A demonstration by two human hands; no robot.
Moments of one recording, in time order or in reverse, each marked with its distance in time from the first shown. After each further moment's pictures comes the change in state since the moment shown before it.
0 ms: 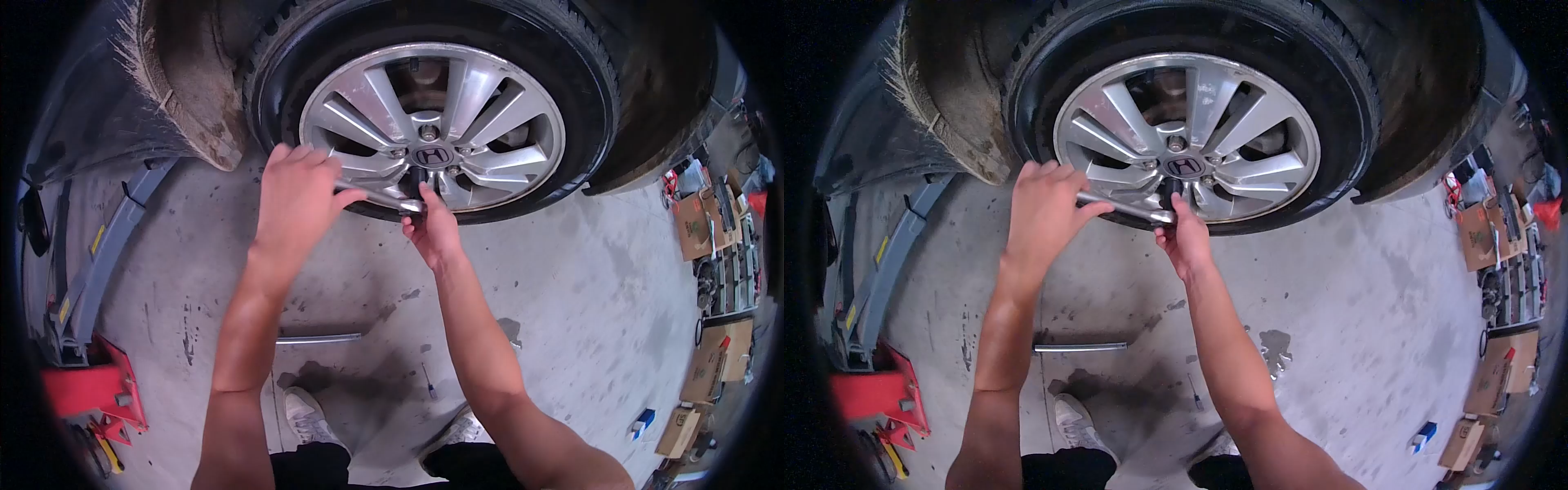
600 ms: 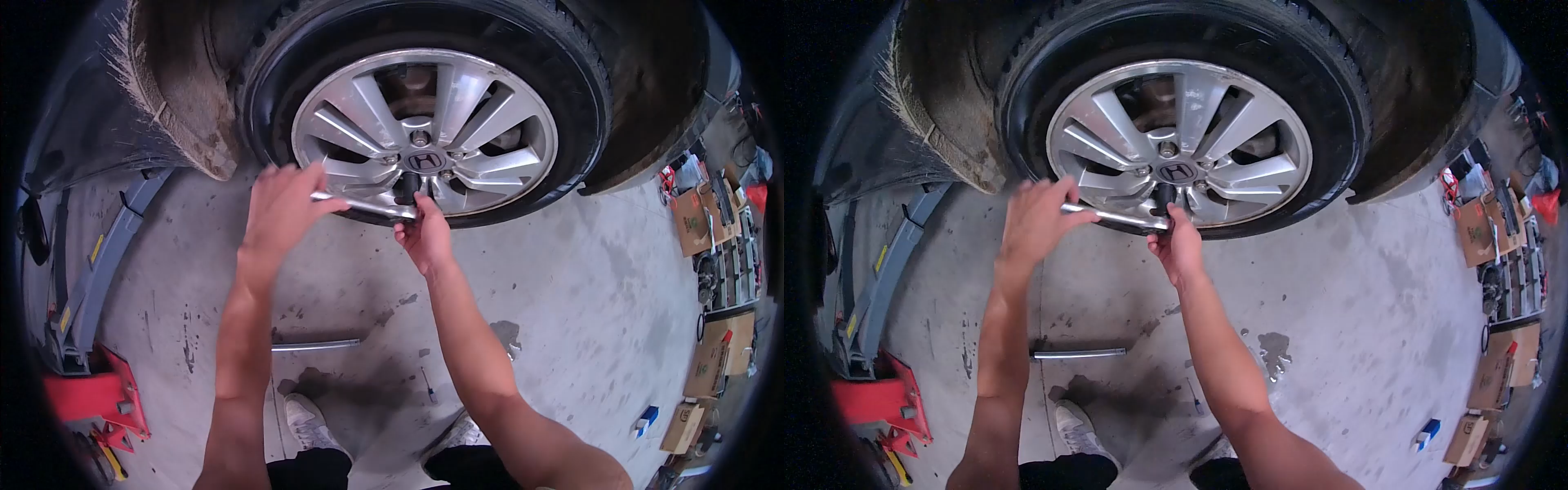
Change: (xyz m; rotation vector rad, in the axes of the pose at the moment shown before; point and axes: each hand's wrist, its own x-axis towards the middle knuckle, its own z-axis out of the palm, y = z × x) left_hand 0.003 -0.005 0.007 -0.391 -0.468 -0.484; right_hand 0.008 0.010 -0.008 -0.024 0.021 -0.008
